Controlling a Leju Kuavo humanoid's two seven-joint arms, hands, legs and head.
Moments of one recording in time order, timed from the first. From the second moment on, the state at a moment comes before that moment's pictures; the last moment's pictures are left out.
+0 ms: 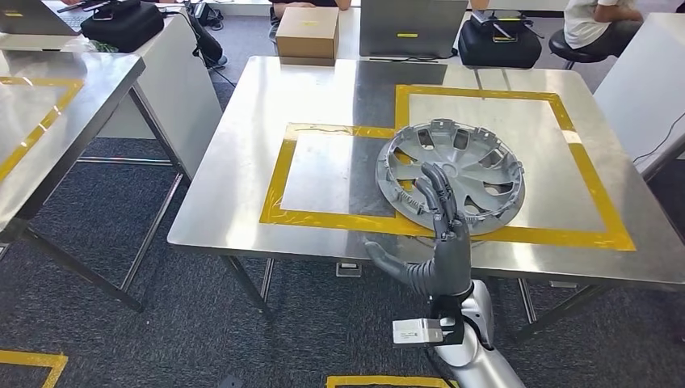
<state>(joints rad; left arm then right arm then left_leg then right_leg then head) -0.07 -0.10 0.26 -0.20 -0.47 -0.05 -0.35 -0.23 0.03 0.48 -1.53 0.58 -0.60 -0.69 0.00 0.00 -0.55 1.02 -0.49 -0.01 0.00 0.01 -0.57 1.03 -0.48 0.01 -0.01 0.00</state>
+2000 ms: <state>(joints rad) -0.08 -0.12 0.26 -0.20 -0.50 -0.04 -0.34 0.14 0.08 0.39 -1.82 0.54 -0.70 -0.70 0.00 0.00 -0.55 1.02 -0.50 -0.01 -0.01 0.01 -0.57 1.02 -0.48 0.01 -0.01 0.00</state>
